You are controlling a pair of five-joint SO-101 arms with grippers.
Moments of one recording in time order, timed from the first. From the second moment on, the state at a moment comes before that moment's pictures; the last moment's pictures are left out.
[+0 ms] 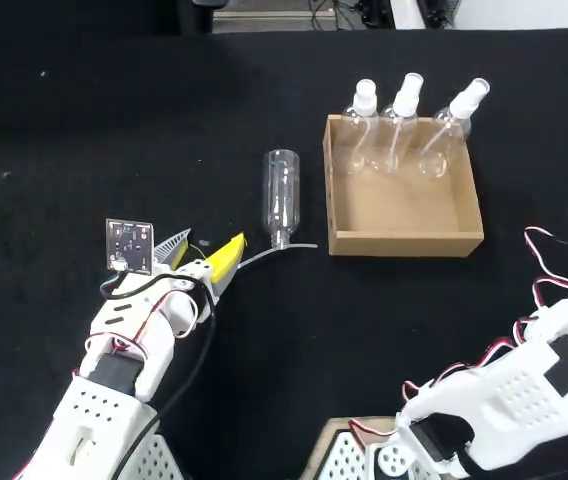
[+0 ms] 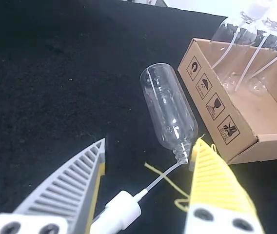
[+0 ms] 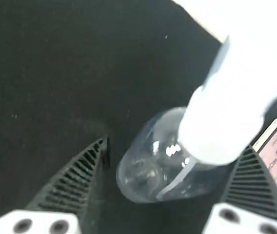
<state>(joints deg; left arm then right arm) 12.6 -76.4 95.4 8.1 12.7 57.0 17.0 20.9 5.5 18.3</state>
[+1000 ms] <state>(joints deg) 12.6 -76.4 95.4 8.1 12.7 57.1 17.0 21.1 4.6 13.1</state>
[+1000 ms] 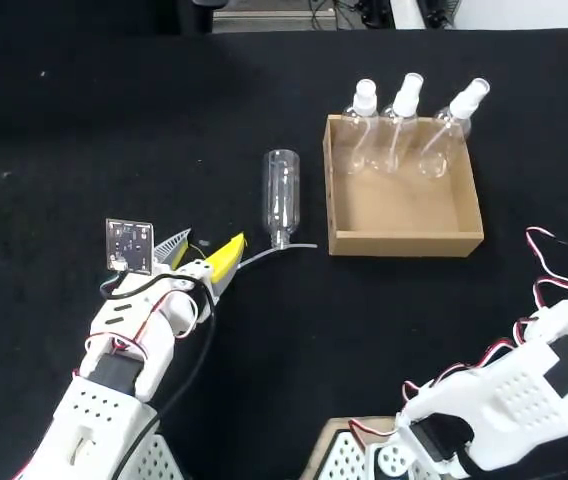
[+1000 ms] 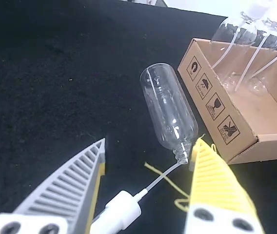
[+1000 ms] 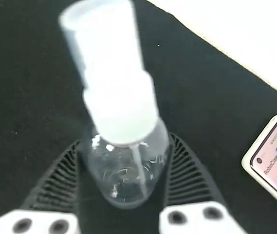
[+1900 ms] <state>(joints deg) 12.6 -76.4 95.4 8.1 12.7 58.3 -8.0 55.8 -8.6 6.8</state>
